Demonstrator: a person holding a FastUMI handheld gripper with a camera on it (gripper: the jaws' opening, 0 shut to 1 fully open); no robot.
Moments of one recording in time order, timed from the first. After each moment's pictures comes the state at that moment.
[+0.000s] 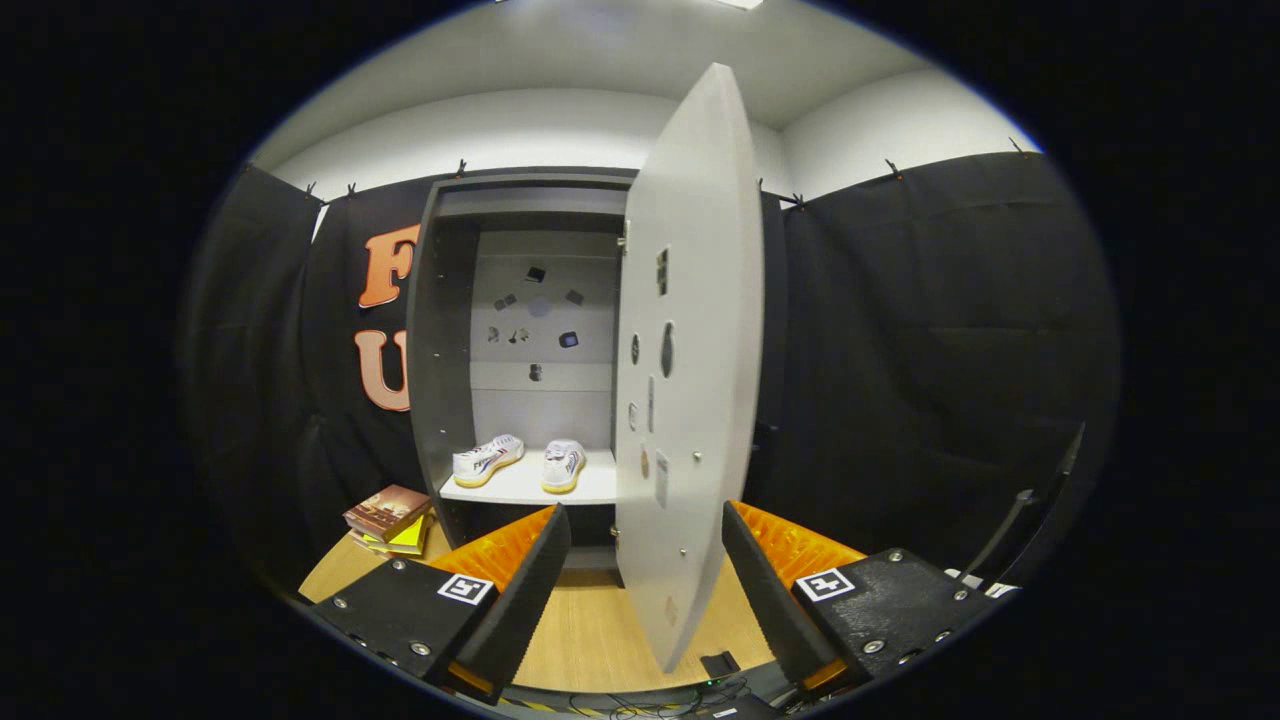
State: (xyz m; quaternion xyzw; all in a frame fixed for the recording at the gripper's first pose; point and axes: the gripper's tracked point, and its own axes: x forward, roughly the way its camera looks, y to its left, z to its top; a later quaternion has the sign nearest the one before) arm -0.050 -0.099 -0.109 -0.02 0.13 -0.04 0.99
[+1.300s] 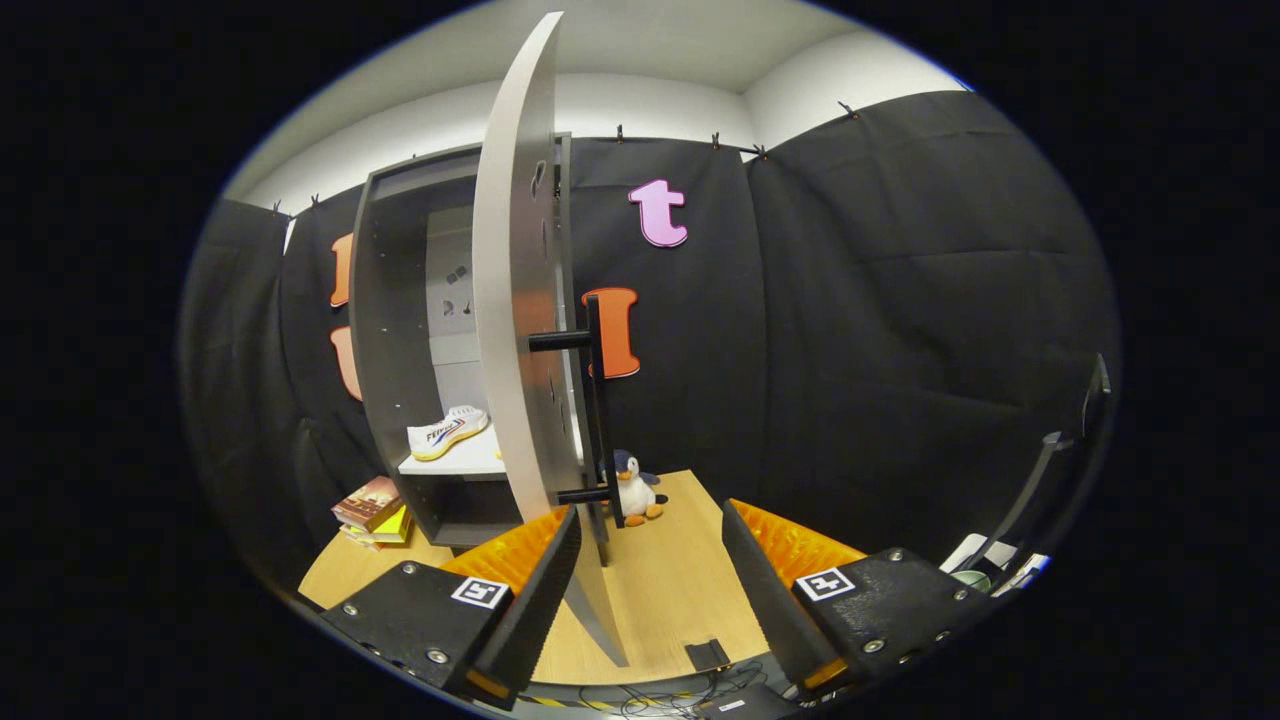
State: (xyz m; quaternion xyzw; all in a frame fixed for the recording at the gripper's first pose) arm -0.029 -0.149 -0.186 0.04 0.16 -0.03 0.99
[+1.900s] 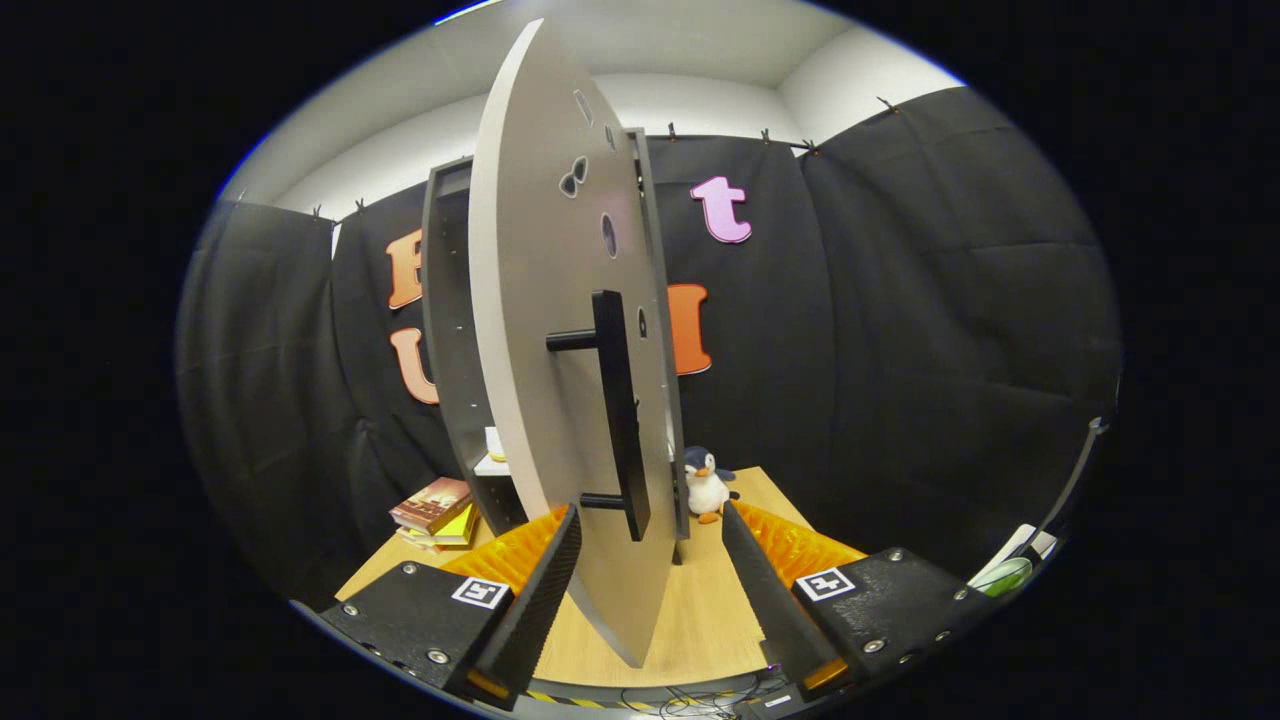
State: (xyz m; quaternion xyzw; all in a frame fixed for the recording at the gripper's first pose) arm -0.028 -0.052 -0.184 0.05 0.16 0.05 0.98
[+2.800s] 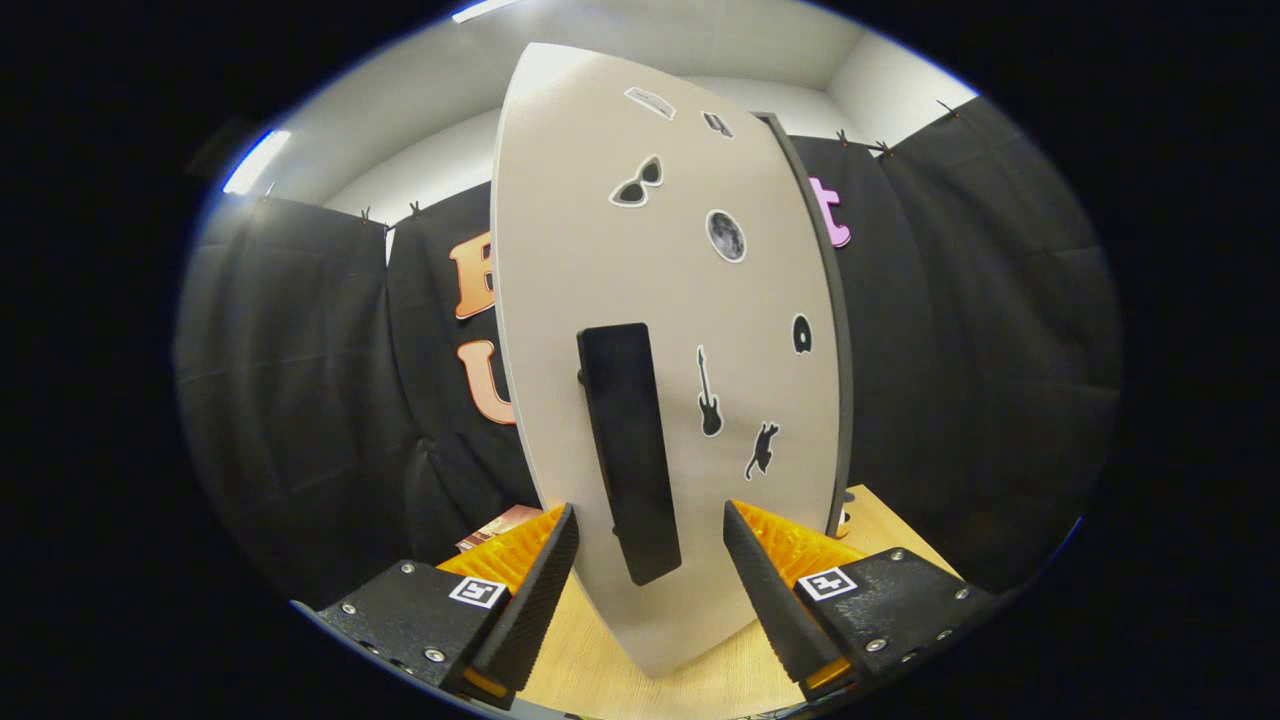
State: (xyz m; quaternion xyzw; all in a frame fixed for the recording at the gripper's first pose) arm 0.057 0.129 -0.173 0.06 0.12 0.12 0.98
